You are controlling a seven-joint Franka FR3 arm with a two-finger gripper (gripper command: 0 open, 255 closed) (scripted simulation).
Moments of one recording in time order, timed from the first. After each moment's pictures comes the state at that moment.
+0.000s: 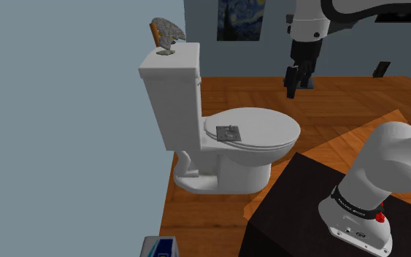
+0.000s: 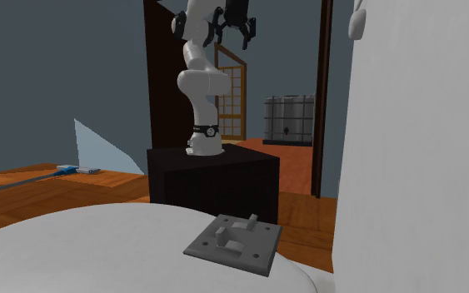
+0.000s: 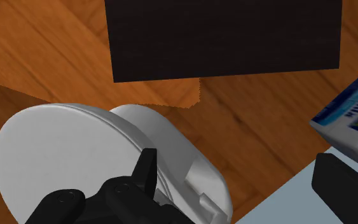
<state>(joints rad) 0.00 -0.78 0.04 -2.36 -0.06 1.49 0.12</state>
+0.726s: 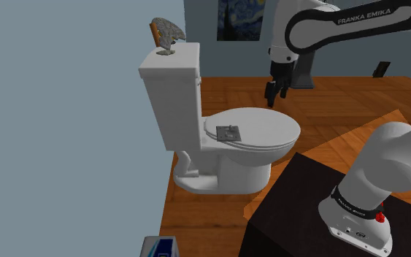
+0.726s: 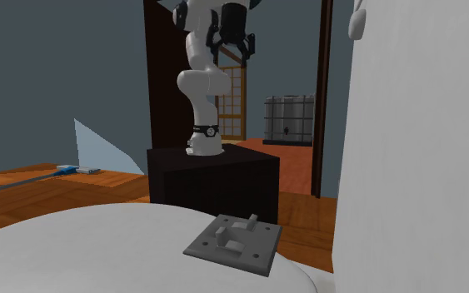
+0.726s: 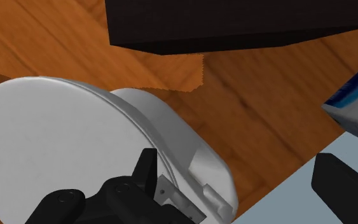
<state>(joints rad) -0.03 -0.57 -0.05 -2.43 -0.10 1.79 0.04</state>
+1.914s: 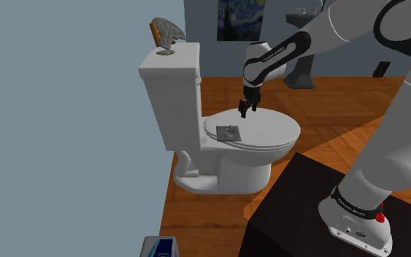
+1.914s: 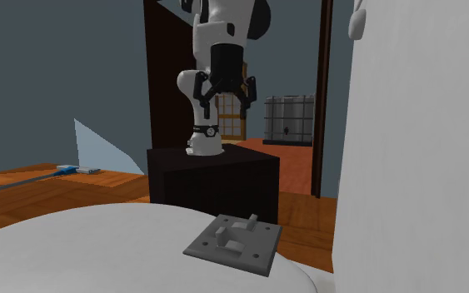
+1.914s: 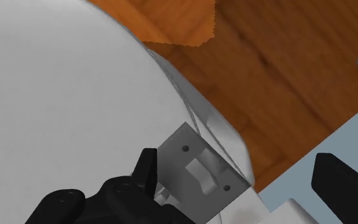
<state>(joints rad) -0.07 0.07 -0.19 -2.22 -0.02 2.27 -0.17</state>
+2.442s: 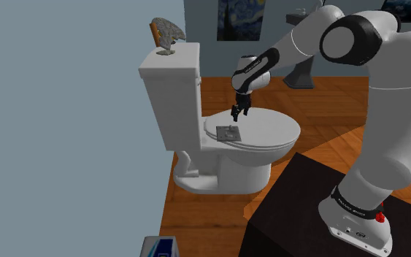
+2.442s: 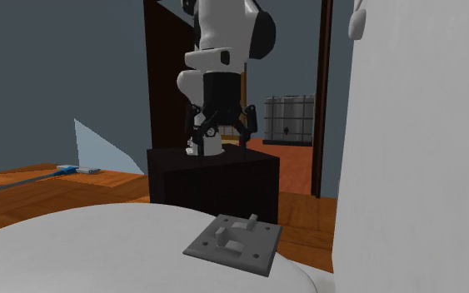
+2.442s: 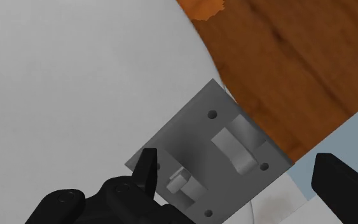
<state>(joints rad) -0.13 0.38 -0.18 -1.99 0.09 2.35 -0.29</state>
